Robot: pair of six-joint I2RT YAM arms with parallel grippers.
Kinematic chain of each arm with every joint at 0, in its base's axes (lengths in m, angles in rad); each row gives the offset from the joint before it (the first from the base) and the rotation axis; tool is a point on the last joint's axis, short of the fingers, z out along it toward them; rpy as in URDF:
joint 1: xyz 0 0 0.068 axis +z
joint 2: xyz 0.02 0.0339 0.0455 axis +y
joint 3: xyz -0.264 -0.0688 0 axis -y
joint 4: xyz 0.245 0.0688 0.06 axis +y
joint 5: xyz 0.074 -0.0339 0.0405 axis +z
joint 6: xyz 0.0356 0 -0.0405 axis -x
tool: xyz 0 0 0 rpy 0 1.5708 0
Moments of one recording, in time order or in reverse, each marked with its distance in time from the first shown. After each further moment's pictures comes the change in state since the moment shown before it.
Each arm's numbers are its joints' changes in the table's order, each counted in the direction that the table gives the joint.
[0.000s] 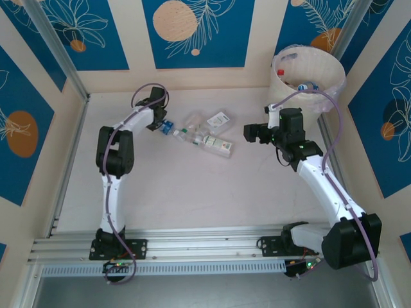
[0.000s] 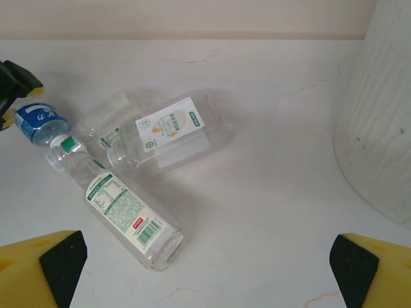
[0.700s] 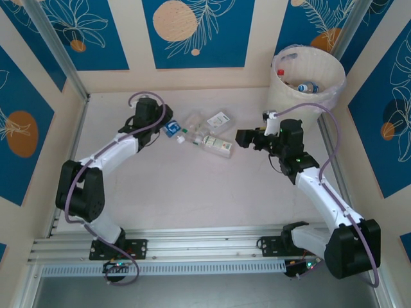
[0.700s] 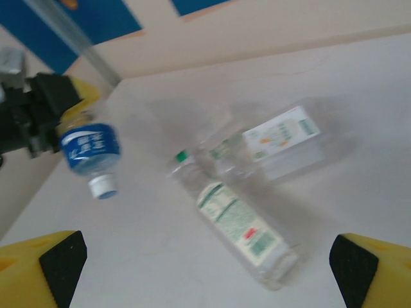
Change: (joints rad) left arm -0.122 -0.632 -0.654 -0.546 -0.306 -0.292; right arm 0.022 -0.040 -0.184 -0.309 0.330 -0.230
